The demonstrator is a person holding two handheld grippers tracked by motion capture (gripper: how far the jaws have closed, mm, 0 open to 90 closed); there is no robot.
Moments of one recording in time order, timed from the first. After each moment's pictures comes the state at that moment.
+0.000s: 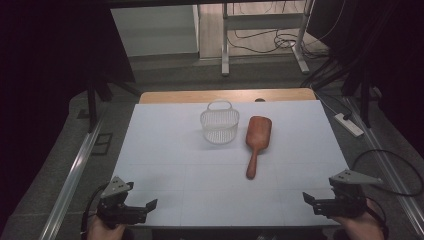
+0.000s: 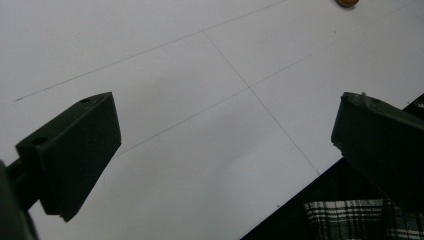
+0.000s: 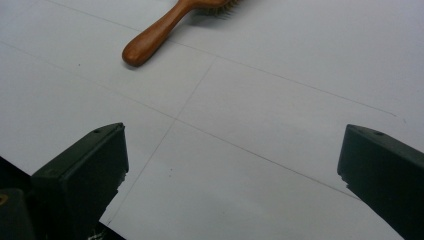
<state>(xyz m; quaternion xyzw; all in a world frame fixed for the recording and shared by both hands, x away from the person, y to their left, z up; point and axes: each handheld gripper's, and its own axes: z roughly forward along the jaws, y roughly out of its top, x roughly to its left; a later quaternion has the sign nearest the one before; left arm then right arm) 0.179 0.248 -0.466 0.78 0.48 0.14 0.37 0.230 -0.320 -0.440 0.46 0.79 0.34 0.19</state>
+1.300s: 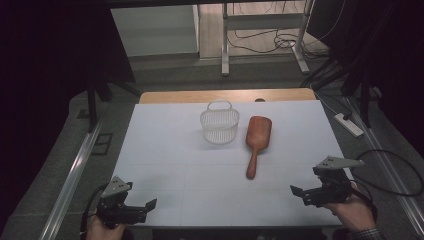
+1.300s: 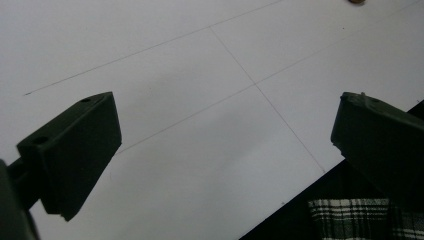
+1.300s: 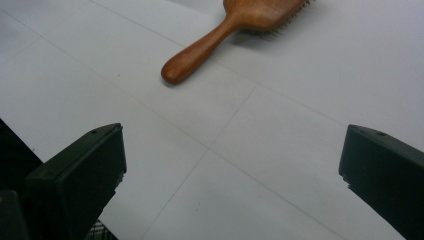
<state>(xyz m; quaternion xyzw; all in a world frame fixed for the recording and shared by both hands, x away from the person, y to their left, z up) 0.178 0.248 -0.465 0.78 0.49 0.14 0.36 0.261 -0.293 -0.428 0.40 0.83 0.36 0.14</state>
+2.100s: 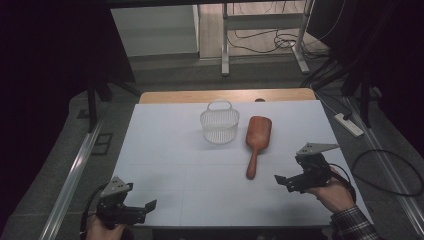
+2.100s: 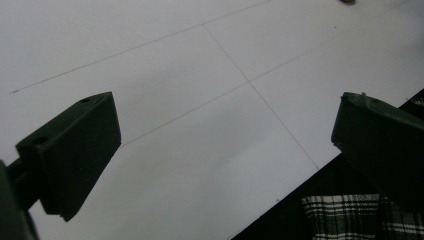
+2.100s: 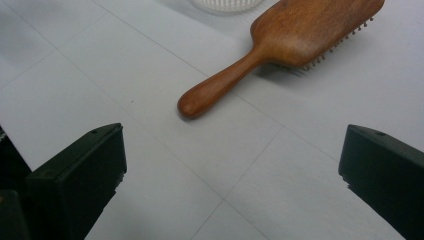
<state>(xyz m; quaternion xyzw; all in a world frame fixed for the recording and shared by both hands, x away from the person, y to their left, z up) 0.180 0.250 -0.467 0.78 0.48 0.13 0.37 0.297 -0.257 -0.425 0.37 0.85 0.35 0.12</state>
